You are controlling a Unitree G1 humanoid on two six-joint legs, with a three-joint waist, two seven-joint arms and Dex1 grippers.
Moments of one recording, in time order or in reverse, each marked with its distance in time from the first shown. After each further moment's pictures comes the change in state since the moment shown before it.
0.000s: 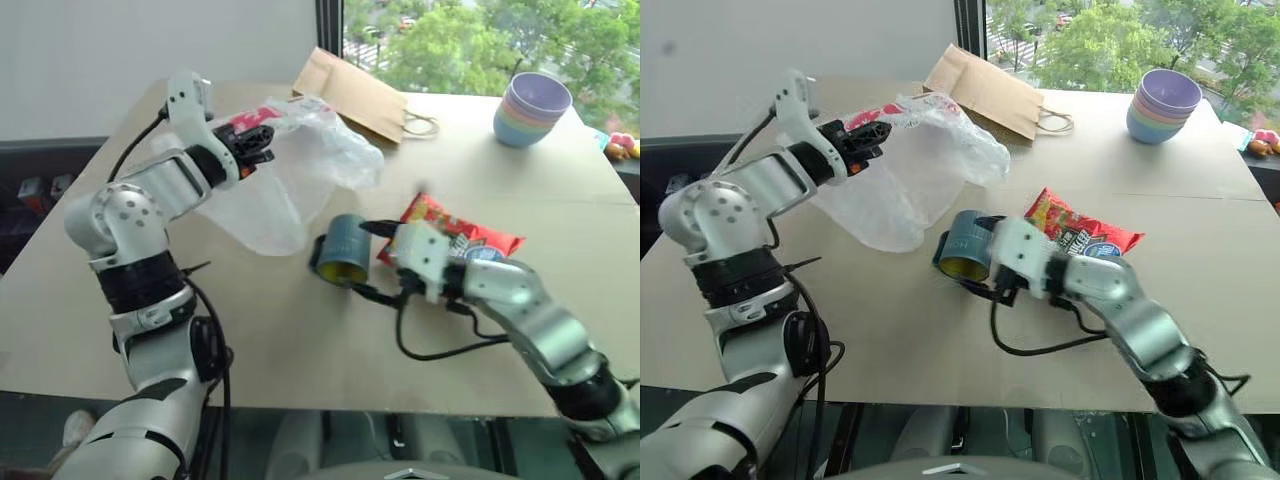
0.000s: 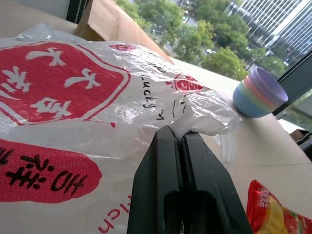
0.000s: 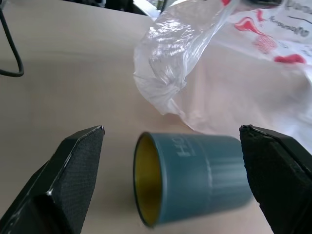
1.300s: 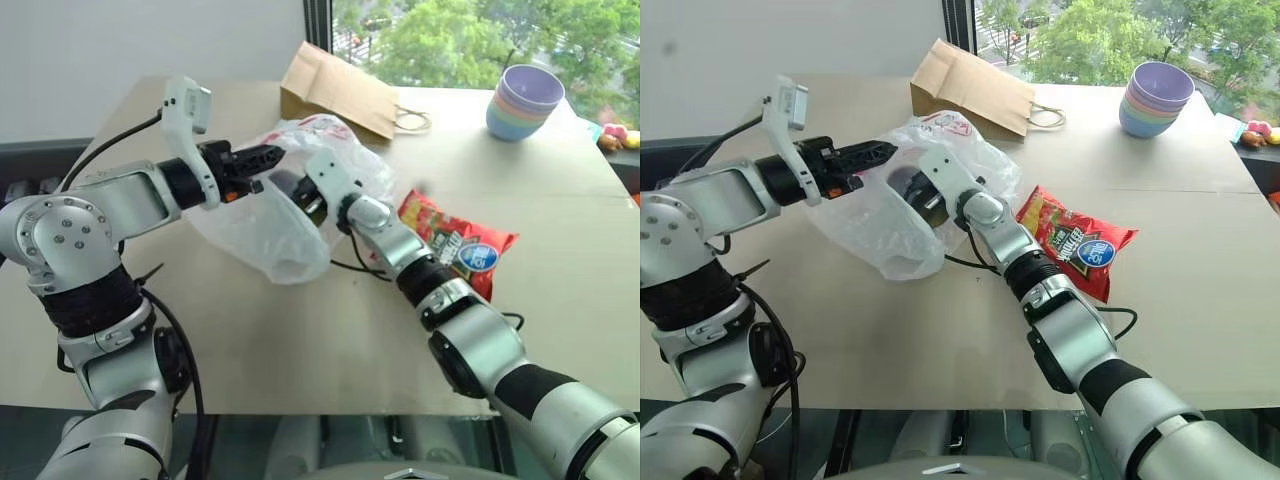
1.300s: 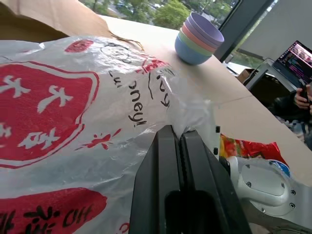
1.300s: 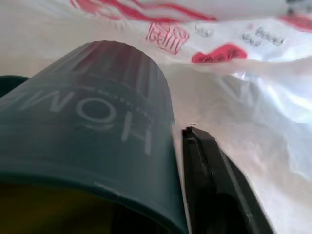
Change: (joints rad) left arm 0.073 0.146 0.014 -0.177 -0.231 0.202 -0.136; right arm -0.651 0.621 -0.180 1.377 -0.224 -0.405 -0.386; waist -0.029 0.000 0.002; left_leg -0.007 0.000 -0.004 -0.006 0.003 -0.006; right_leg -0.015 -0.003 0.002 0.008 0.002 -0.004
